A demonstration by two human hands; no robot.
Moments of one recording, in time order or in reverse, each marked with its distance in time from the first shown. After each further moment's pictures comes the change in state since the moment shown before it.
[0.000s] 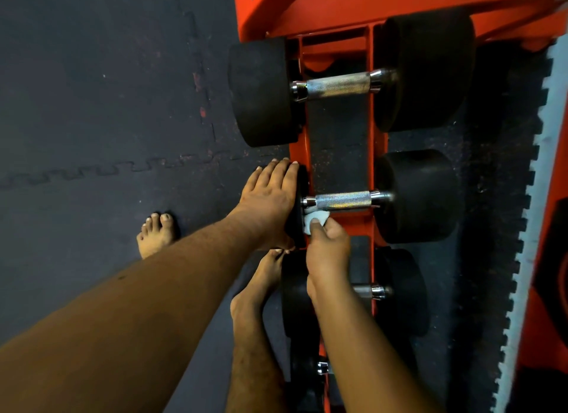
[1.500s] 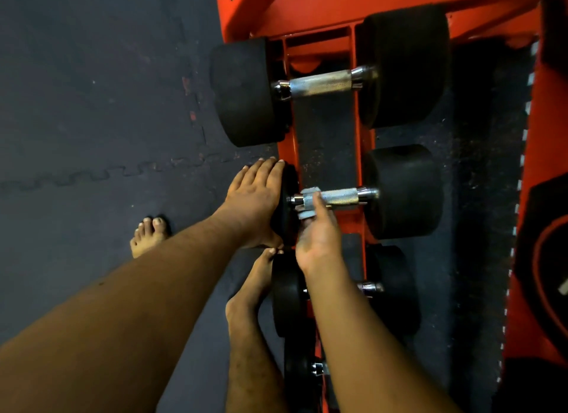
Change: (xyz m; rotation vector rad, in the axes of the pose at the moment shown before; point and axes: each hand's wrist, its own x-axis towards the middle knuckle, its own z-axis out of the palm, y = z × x) left_hand -0.004 0.003 -0.004 -0.003 0.016 -0.022; right_hand 0.034 -0.014 -0.007 0.642 -0.098 0.306
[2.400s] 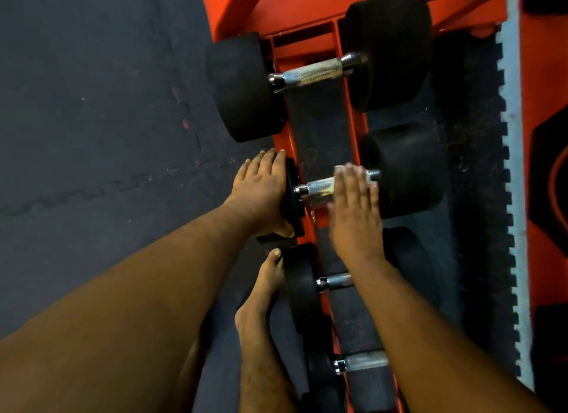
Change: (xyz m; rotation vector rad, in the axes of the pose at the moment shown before) left_hand -0.001 -0.006 0.007 0.008 0.039 0.052; right_hand 0.020 -0.019 -0.075 -2.206 0.181 -1.361
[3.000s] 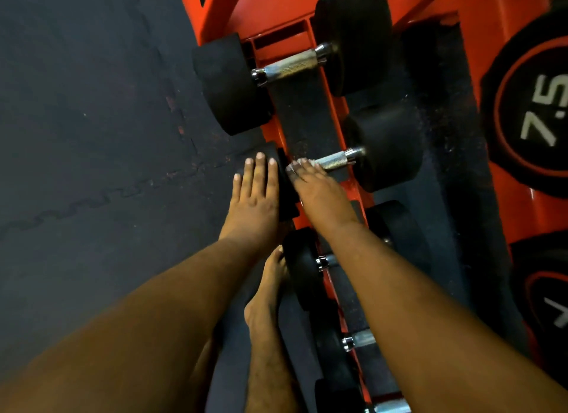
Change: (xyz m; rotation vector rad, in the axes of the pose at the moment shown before) left_hand -0.057 0.014 0.050 0.049 0.168 0.029; right_hand 0.013 -0.036 -0.027 0.273 -0.064 -0.196
